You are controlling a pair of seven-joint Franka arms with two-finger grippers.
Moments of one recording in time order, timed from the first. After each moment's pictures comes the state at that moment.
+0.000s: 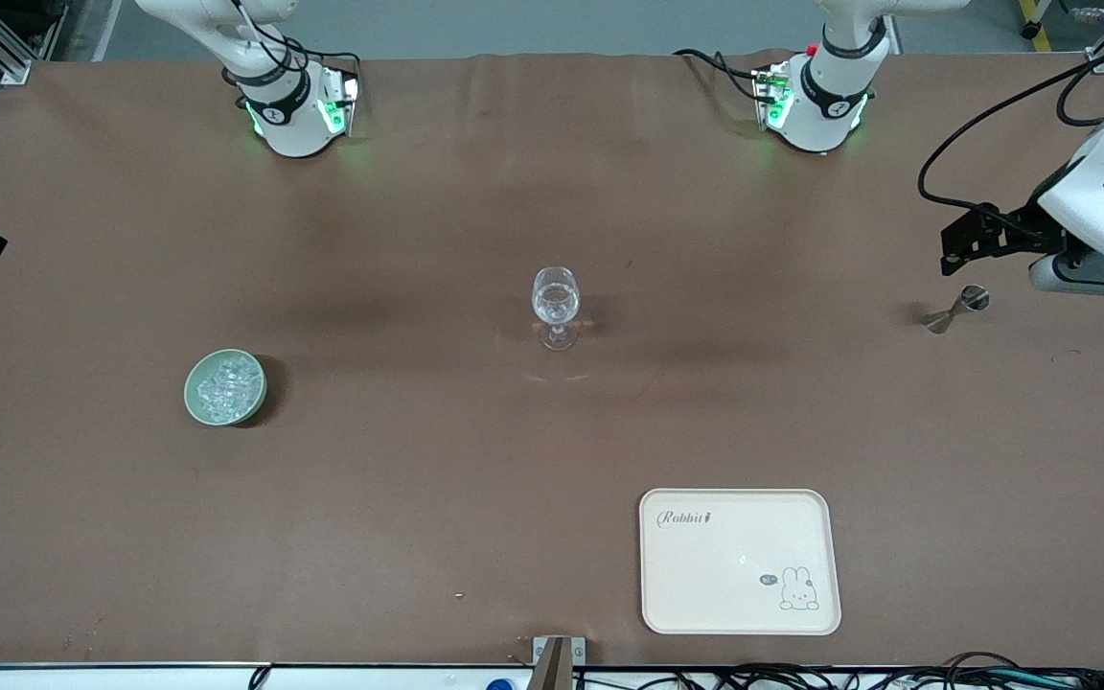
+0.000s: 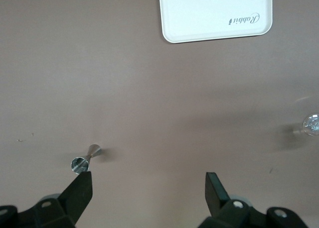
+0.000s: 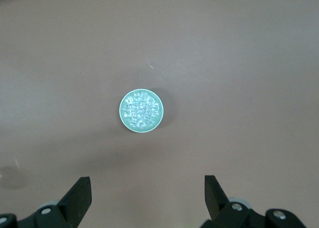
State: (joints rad) left arm -0.08 0.03 -0.04 -1.57 0.00 1.60 0.00; right arm -0.05 0.00 -0.07 -1.48 -0.02 1.50 0.06
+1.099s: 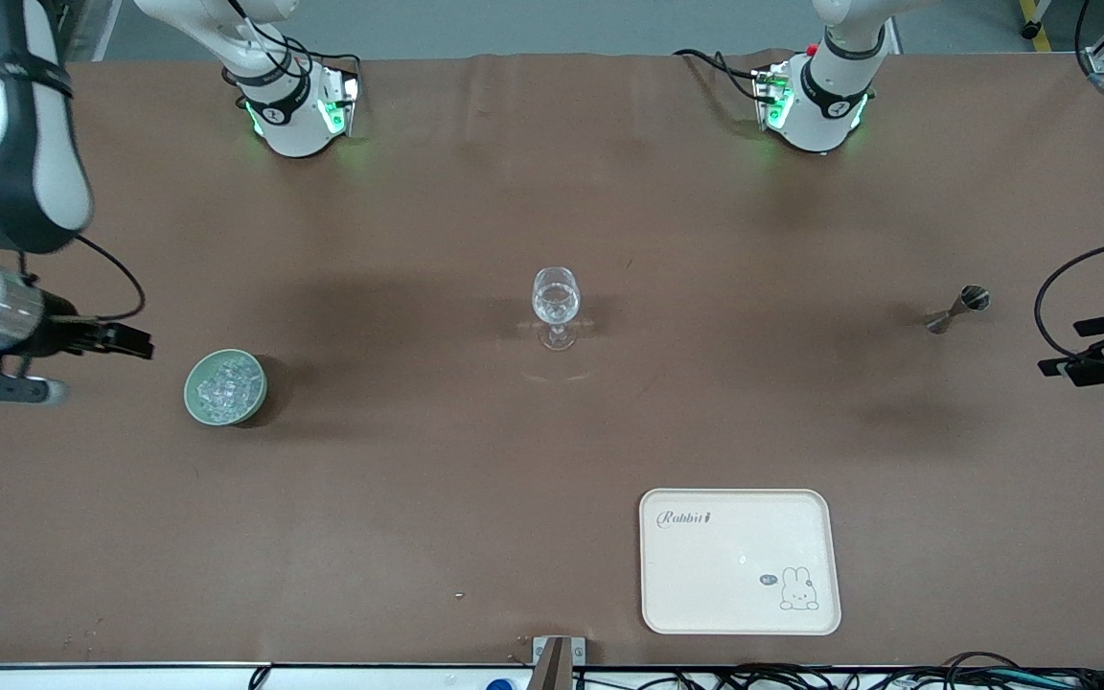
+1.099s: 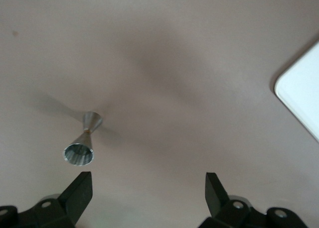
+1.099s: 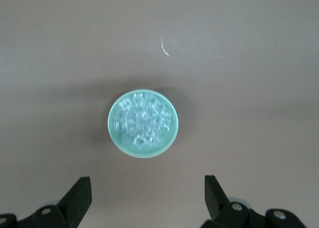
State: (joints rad) left arm 0.36 0.44 -0.02 -1.47 -0.25 1.61 -0.33; right arm -0.01 0.20 -0.07 -1.82 -0.02 1.95 -0.01
